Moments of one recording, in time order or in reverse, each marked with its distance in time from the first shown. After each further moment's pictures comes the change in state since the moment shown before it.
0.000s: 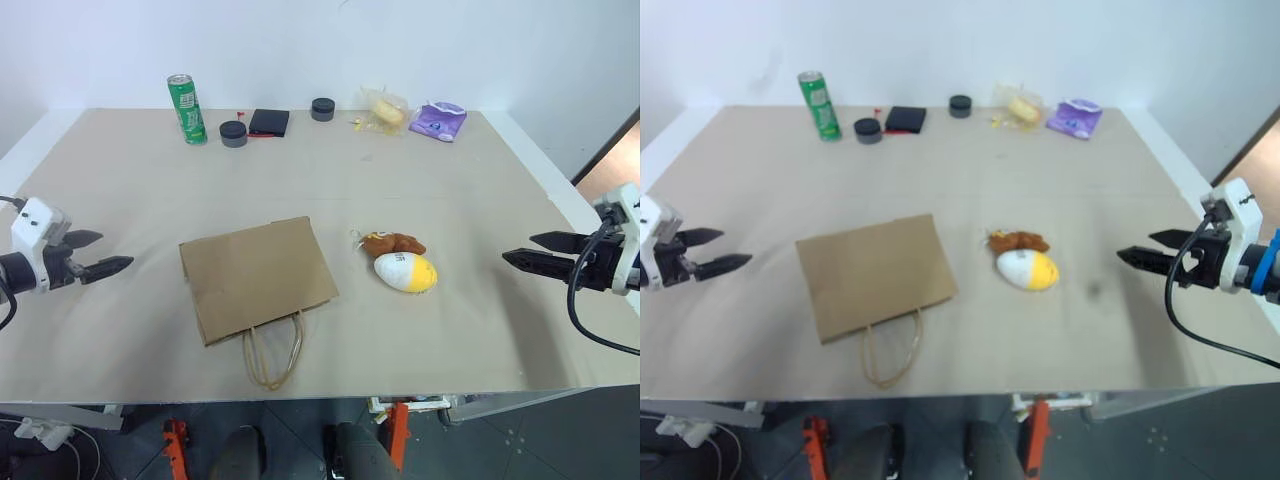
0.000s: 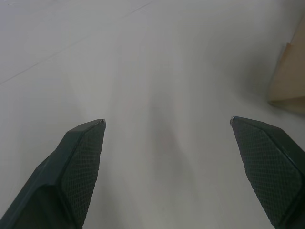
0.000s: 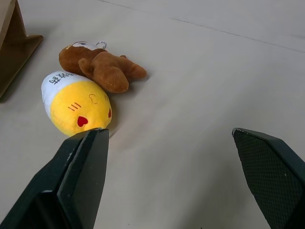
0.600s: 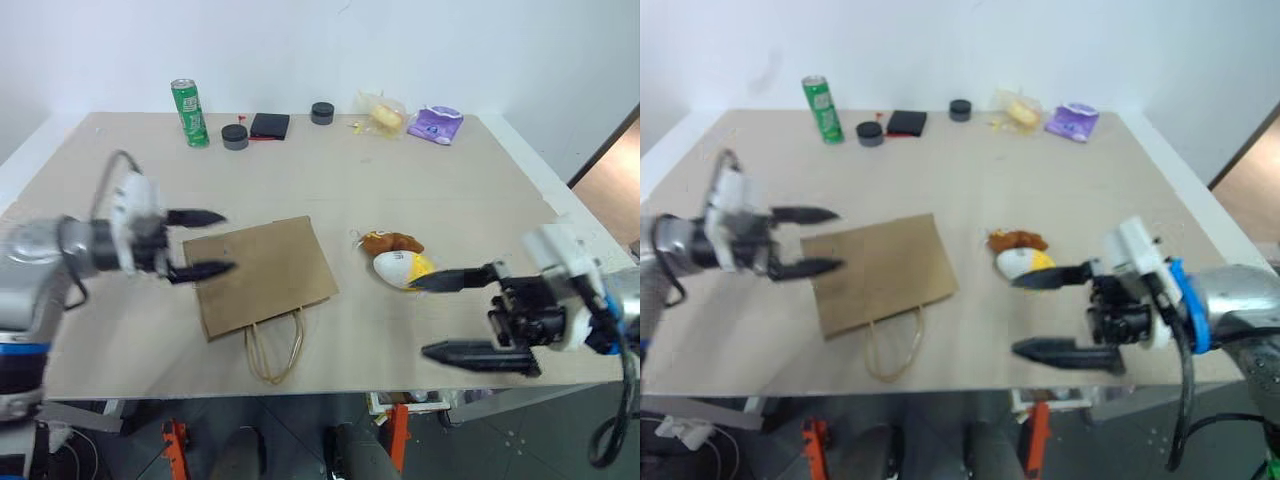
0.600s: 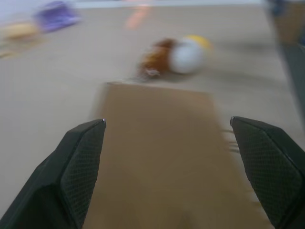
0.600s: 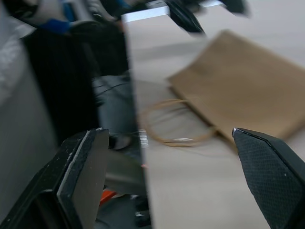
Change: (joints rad) left arm 0.007 -0.191 -0.188 -0.681 -0.147 0.015 -0.139; right arm 0.150 0.121 0.008 -0.728 0.417 0.014 0.155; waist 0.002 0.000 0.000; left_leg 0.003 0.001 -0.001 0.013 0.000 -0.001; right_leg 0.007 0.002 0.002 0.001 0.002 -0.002
